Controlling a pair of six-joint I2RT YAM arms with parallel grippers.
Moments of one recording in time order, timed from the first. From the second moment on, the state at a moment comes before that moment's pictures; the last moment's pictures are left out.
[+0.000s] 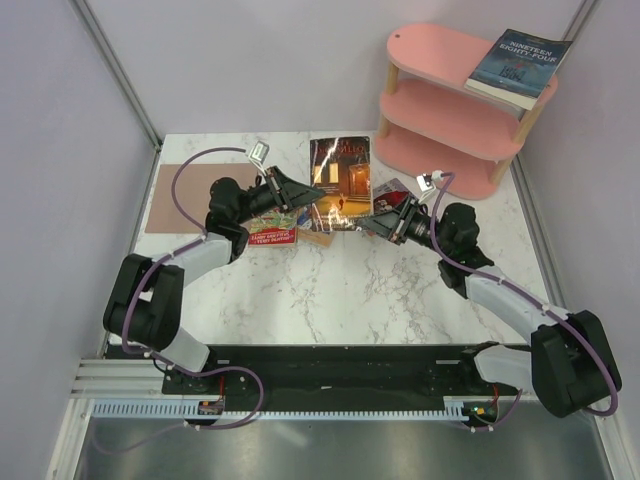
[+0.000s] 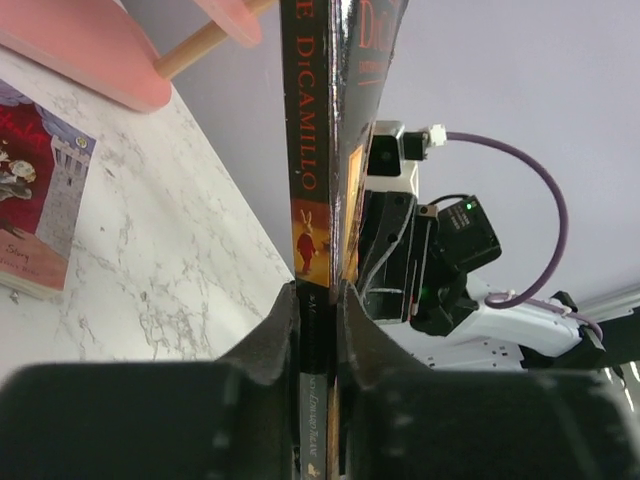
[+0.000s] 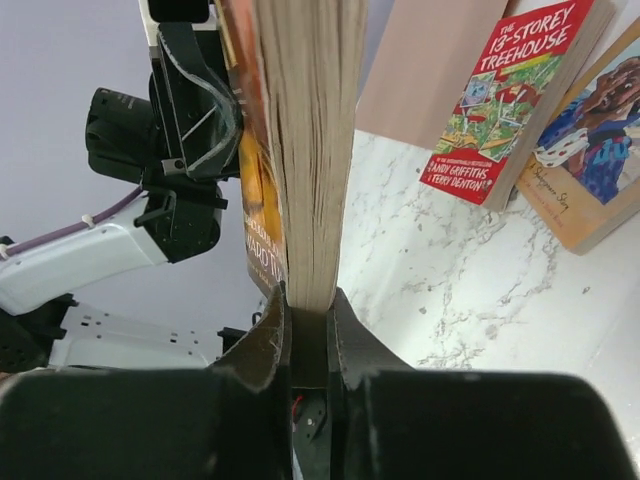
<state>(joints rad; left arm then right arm) -0.33 1.55 0.82 0.94 0.80 -1.17 0.36 1.21 0.59 0.62 -0.63 1.03</state>
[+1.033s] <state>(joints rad) -0.26 1.29 0.60 0.24 0.62 -0.67 -0.12 1.48 1.69 -0.19 -0.60 0.66</state>
